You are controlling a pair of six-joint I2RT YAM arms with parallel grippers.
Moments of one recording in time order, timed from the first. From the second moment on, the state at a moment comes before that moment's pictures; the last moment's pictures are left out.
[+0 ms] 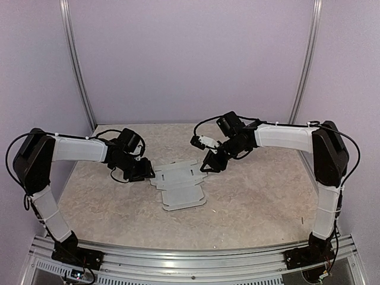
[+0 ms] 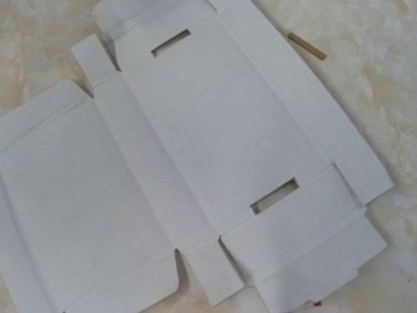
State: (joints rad) left arm -0.50 1.74 1.06 -0.37 0.16 -0.57; right arm 0.66 1.97 1.51 -0.49 -0.41 -0.45
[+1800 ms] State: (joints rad) left arm -0.51 1.92 1.06 -0.09 0.46 -0.52; right arm 0.66 1.82 1.44 -0.65 -0.40 -0.61
